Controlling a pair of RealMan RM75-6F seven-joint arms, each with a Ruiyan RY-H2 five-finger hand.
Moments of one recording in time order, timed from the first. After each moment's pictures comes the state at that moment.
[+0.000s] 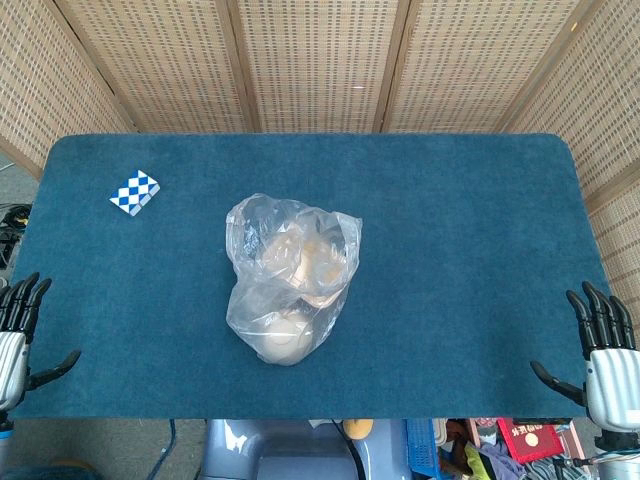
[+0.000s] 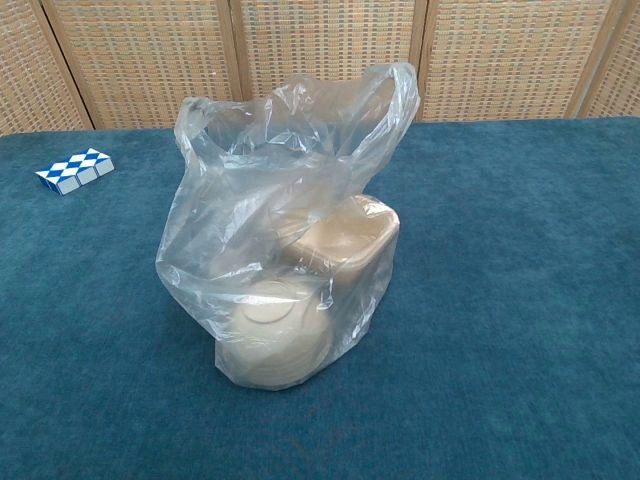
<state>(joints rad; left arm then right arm) -0.02 -1.12 -0.04 -1.79 1.56 1.60 0.10 -0.02 -1.15 0.09 -1.73 -1.65 1.71 -0.03</state>
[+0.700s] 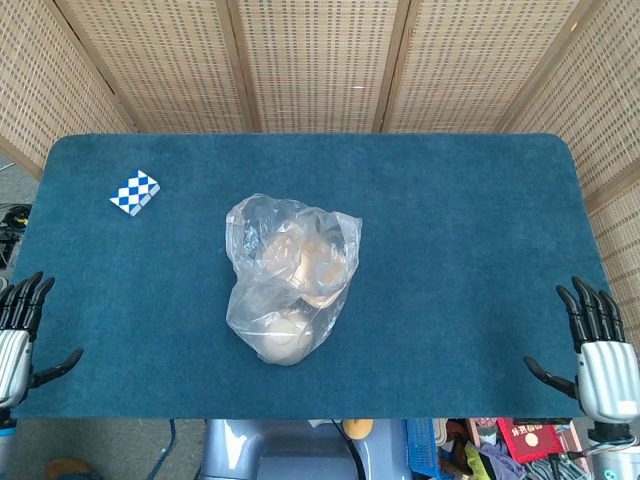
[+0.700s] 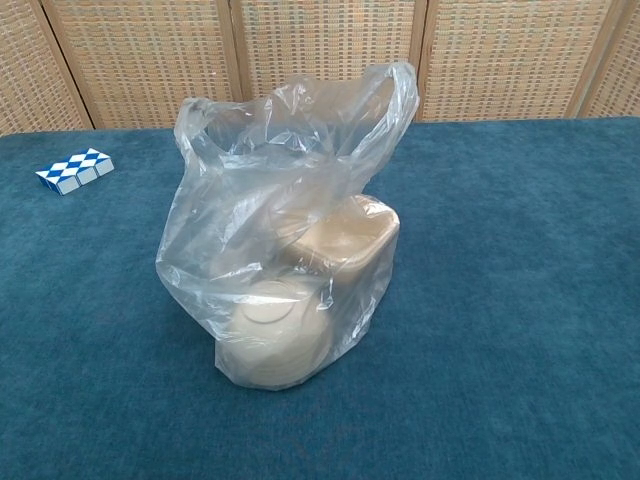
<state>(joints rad) -0.03 -1.12 -0.05 -1.79 1.55 1.59 0.10 0.01 -1.16 0.11 -1.72 -1.63 1.66 -0.03</state>
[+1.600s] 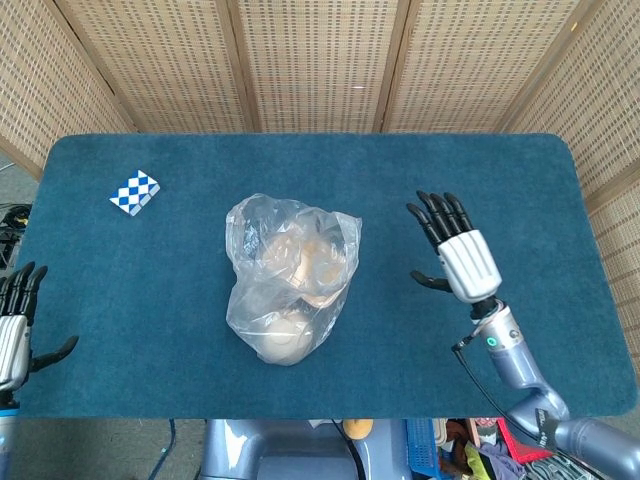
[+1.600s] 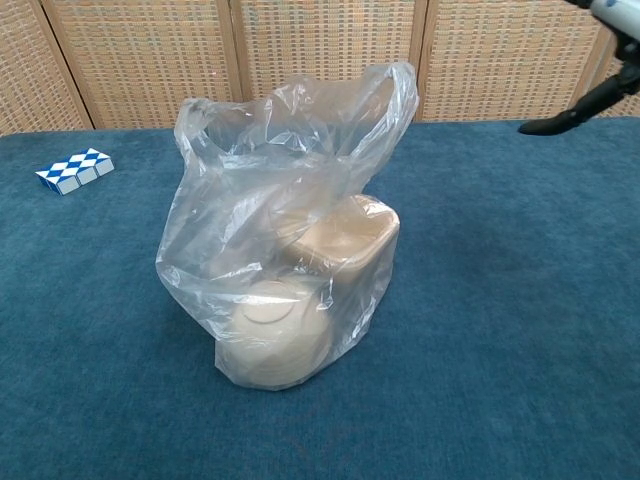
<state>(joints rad) -0.06 -1.15 -0.10 -1.78 1.41 1.53 0.17 0.55 -1.47 0.30 -1.34 -1.62 1.30 0.04</state>
